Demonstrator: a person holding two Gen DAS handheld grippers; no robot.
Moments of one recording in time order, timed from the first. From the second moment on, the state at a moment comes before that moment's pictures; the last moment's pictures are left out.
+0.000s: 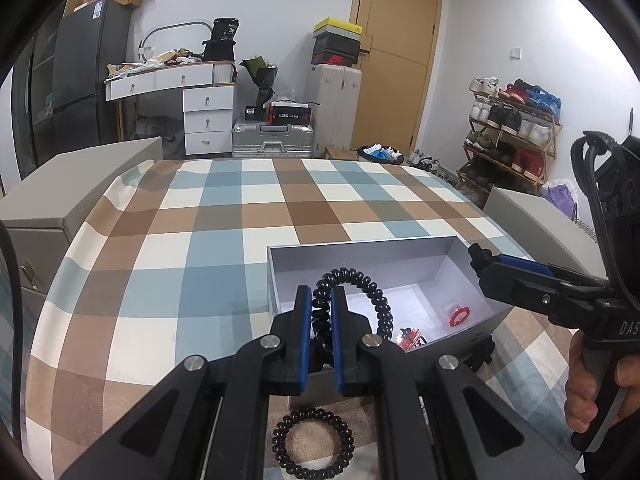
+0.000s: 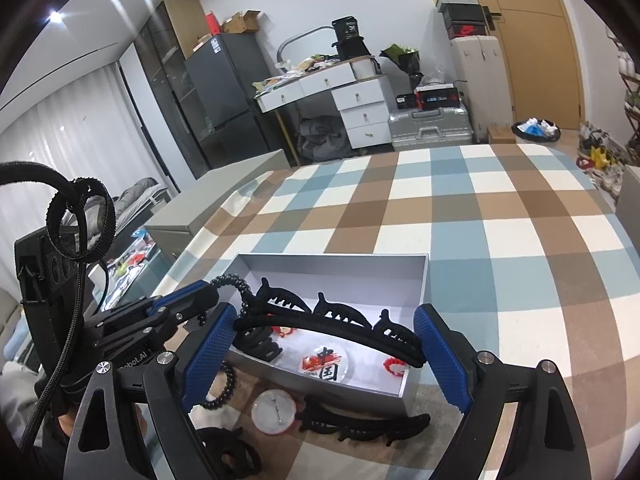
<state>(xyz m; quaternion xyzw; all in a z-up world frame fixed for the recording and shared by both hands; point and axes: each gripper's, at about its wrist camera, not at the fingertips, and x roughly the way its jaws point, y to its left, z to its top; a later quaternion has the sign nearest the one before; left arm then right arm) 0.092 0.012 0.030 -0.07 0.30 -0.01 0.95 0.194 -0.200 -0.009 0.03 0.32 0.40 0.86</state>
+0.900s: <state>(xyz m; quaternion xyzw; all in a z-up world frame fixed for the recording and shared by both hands) 0.079 0.011 0.046 -0.07 0.29 -0.02 0.95 0.196 -0.221 0.007 0.02 0.32 0.39 0.86</state>
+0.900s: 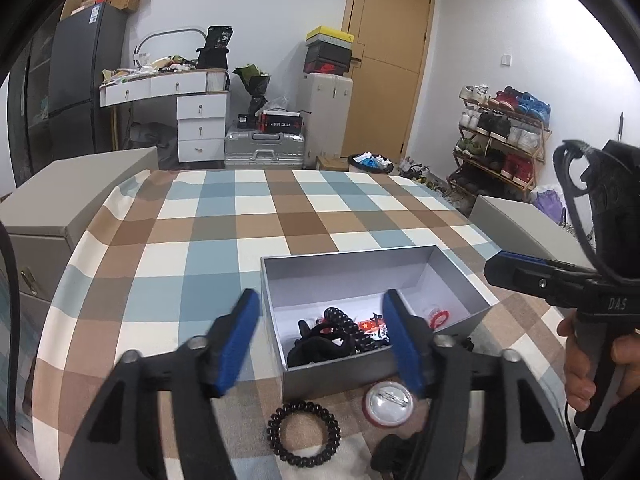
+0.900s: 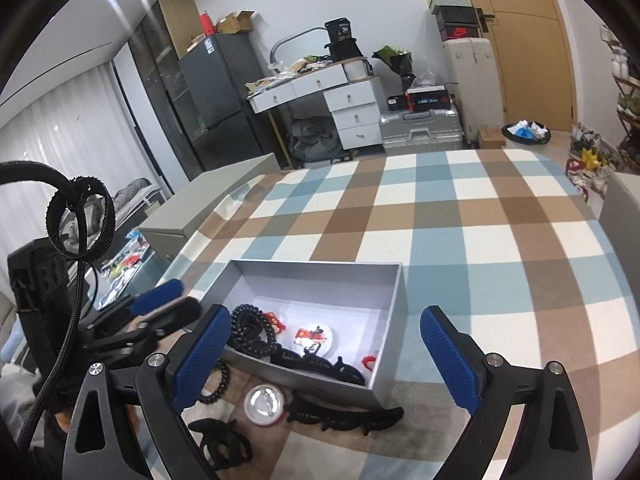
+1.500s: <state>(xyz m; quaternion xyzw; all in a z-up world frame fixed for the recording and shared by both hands) 0.066 0.009 0.026 0.00 0.35 0.03 0.94 0.186 -0.216 -0.019 -0.11 0.40 0.36 0.84</state>
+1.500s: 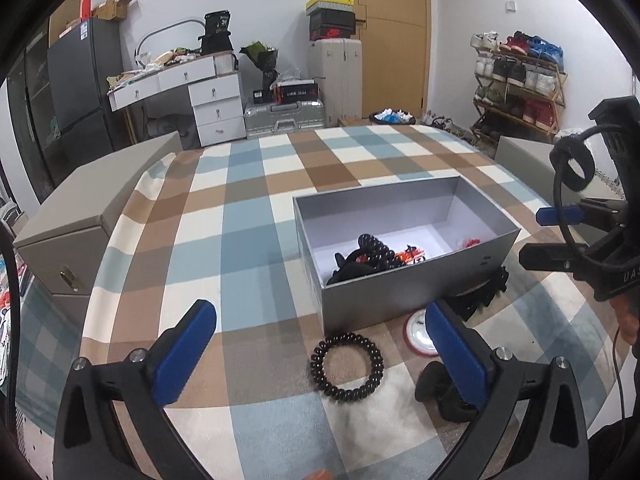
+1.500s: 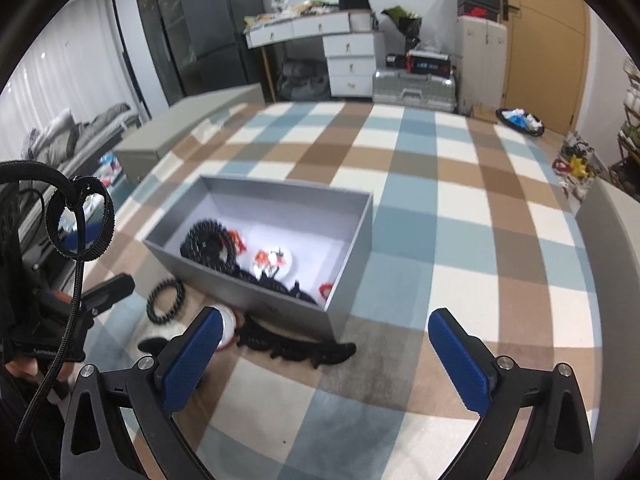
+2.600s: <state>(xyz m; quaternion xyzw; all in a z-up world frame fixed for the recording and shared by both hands) 0.071 0.030 0.005 -0.02 0.41 0.05 0.91 0.181 -0.173 -0.068 -0.18 0.43 0.34 0.81</state>
